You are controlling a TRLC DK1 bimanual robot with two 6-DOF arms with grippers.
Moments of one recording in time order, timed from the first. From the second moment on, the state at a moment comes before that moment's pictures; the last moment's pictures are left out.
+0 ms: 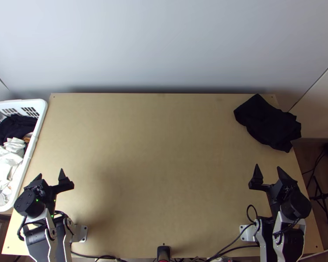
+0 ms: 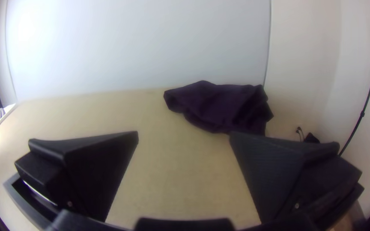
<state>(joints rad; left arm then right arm) 0.40 0.00 0.25 -0.55 0.03 0.07 -0.15 0.00 0.25 -0.49 -0.04 0.02</state>
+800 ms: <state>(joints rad) 0.40 0.00 0.25 -0.55 0.03 0.07 -0.15 0.00 0.25 -0.49 -0.04 0.02</state>
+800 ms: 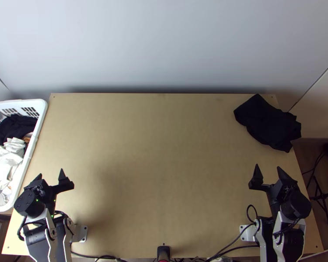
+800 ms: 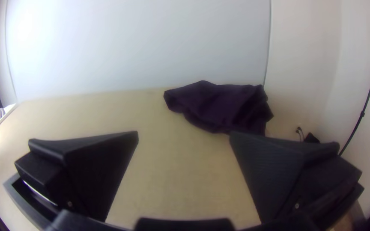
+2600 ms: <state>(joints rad) 0.89 1.72 1.52 -0.79 -0.14 -0.05 -0.01 0.82 1.13 -0.88 0.20 0.12</state>
